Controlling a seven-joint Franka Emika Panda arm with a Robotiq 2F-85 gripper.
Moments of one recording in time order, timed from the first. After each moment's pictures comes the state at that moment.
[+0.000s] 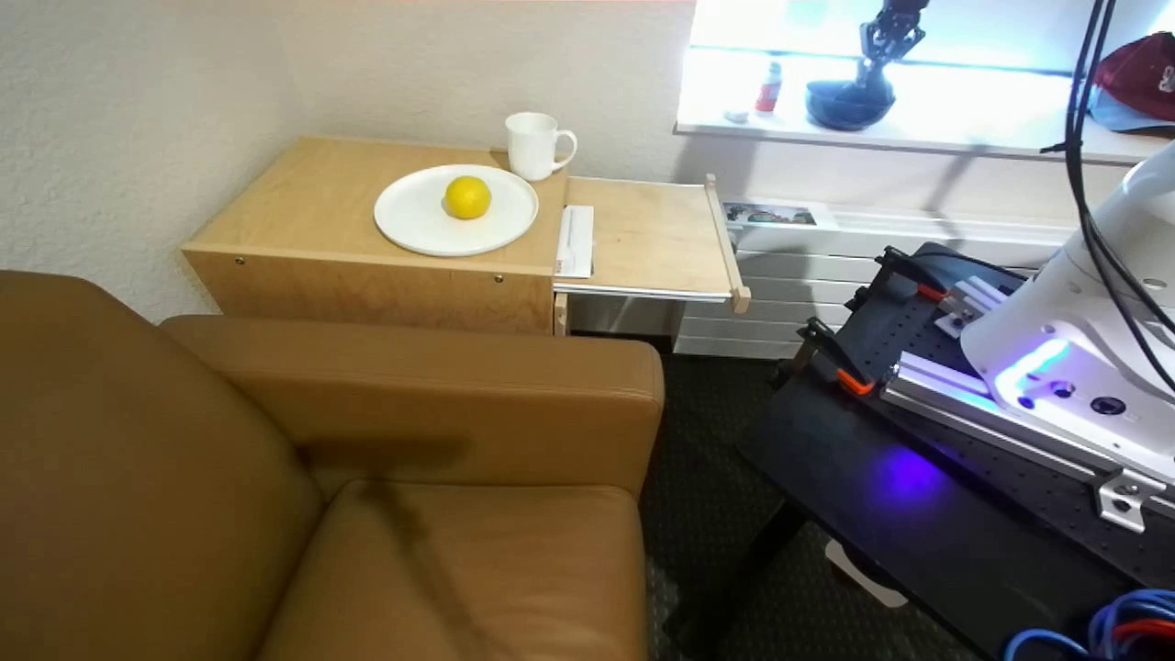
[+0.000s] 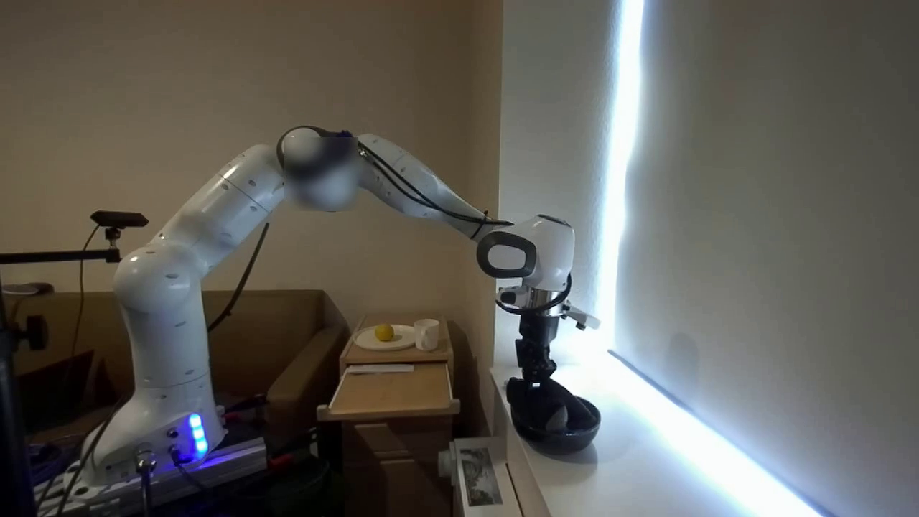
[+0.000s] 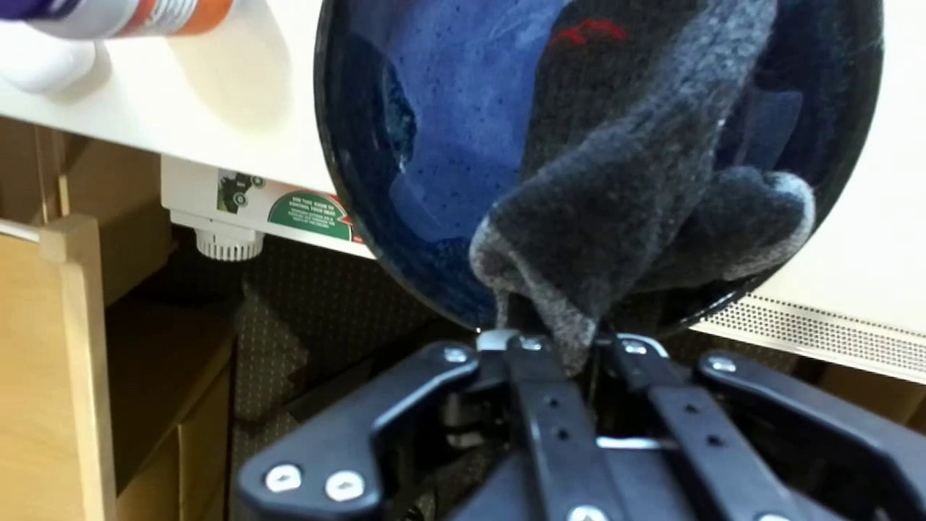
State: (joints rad) arm -0.38 0.74 -0.60 -1.55 0.48 2.06 2.60
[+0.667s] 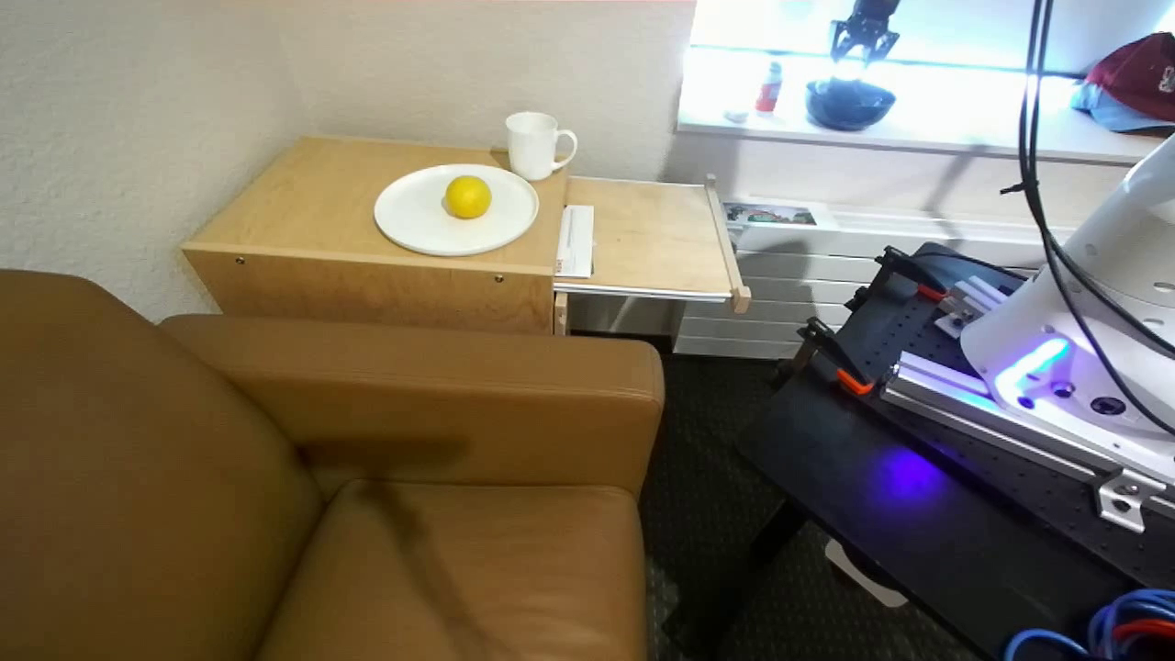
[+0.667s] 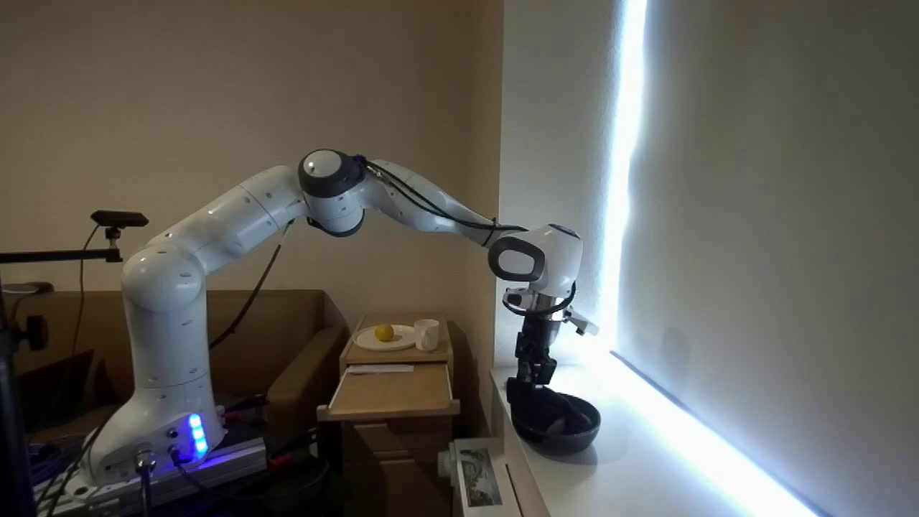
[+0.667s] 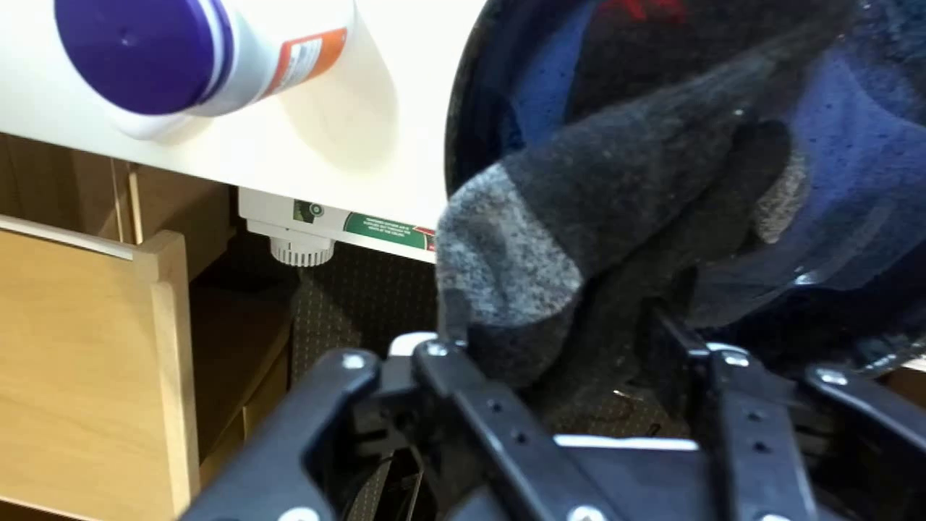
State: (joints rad) arm -0.25 0.92 -0.78 -1.39 0.70 1.87 2.60
